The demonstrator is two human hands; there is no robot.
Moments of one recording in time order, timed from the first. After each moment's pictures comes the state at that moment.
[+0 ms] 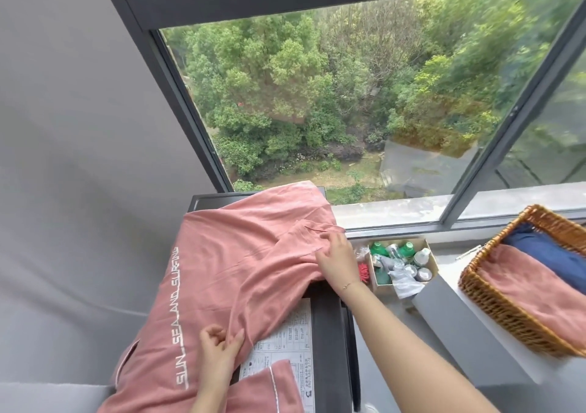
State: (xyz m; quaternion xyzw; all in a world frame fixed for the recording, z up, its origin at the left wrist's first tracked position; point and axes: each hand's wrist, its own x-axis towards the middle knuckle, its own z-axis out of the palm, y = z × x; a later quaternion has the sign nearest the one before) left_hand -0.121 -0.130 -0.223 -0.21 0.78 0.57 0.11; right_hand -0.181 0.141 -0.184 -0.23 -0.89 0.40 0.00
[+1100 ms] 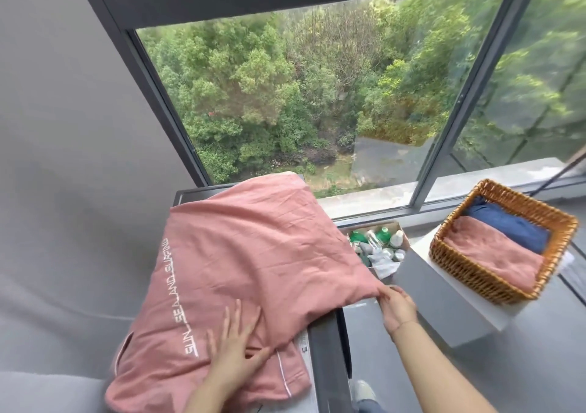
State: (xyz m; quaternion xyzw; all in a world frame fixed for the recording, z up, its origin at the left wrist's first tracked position) left_hand -0.083 -0.142 -0.222 0.18 0.94 0.09 0.26; right_hand -0.011 0.182 -0.259 -0.52 -0.26 0.79 0.19
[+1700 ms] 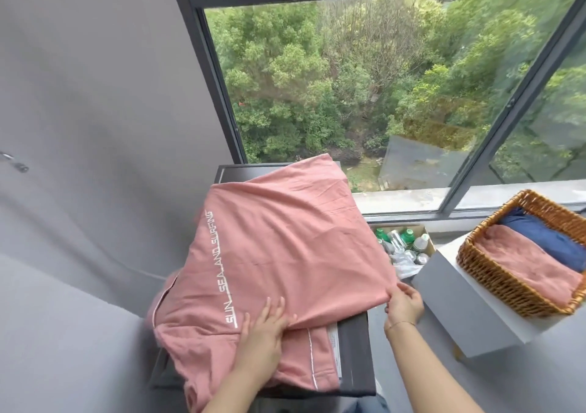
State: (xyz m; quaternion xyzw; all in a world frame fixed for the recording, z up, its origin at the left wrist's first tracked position) left_hand -0.028 -0.157 -0.209 0.21 0.94 0.17 0.20; right_hand -0.010 0.112 -0.248 -0.58 -0.41 0.66 0.24
